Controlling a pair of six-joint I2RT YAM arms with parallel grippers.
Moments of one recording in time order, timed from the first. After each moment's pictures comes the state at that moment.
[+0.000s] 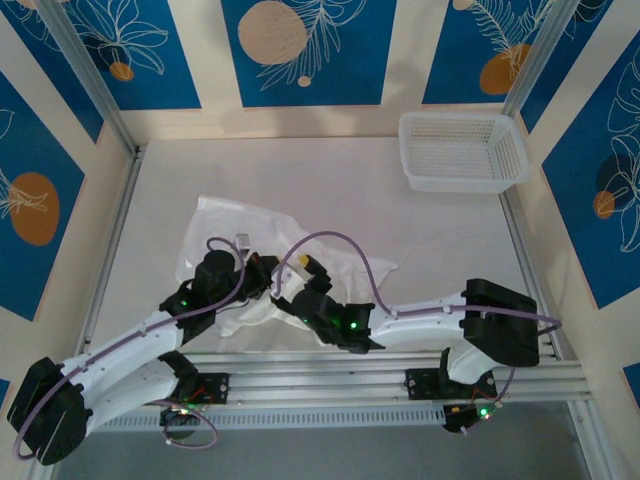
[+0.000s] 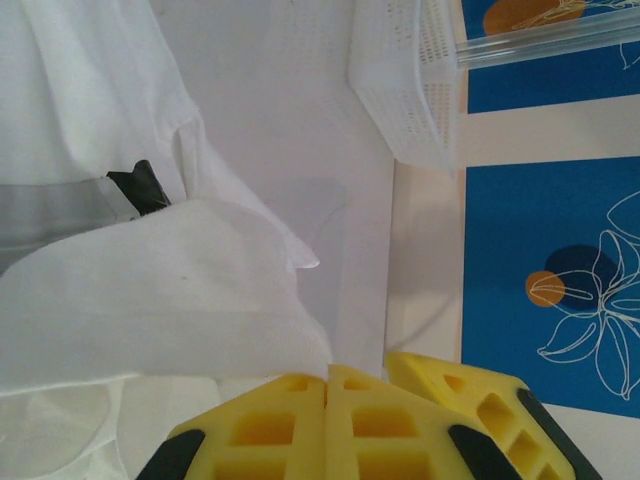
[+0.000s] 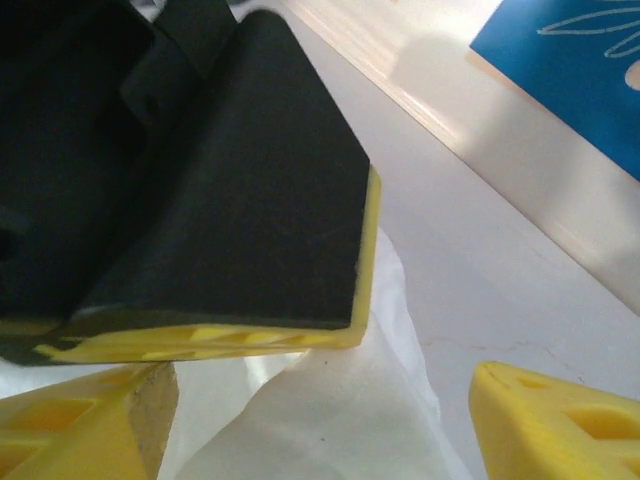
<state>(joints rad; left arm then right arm) -0.69 0.91 0.43 0.12 0.20 -1.30 1.31 1.54 0.76 0.34 0.77 -0.18</state>
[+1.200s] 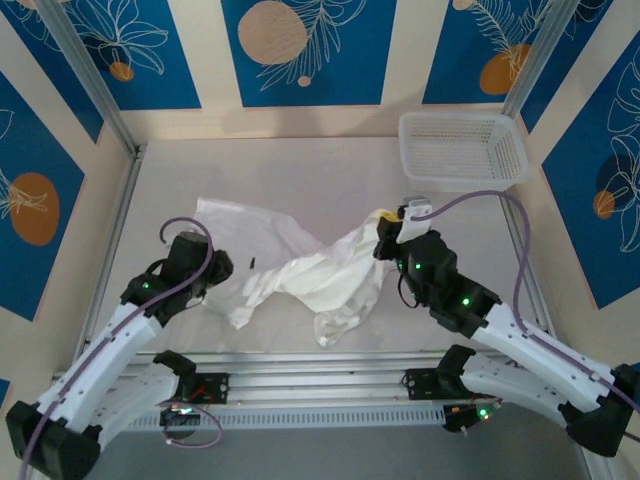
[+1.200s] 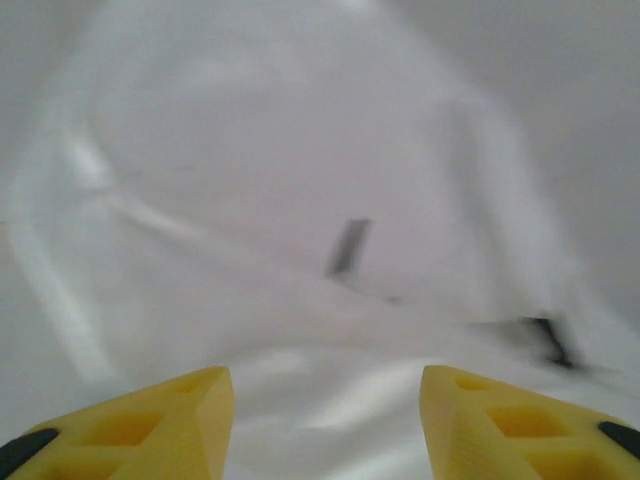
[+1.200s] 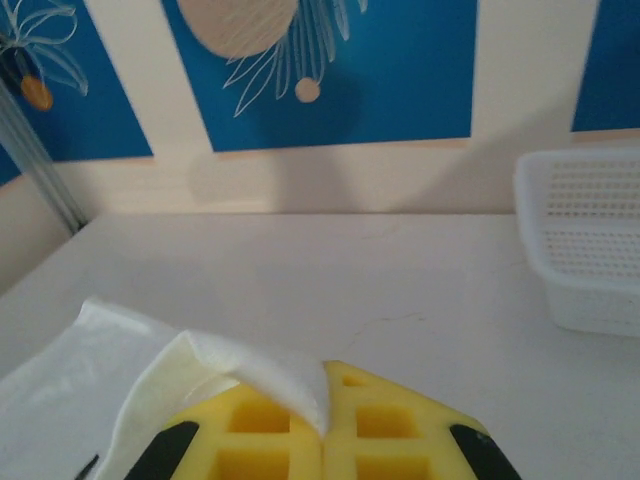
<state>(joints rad) -0.40 0.85 0.73 -0.79 -0.17 -0.80 0.83 0.80 0.75 -0.16 0.56 0.29</state>
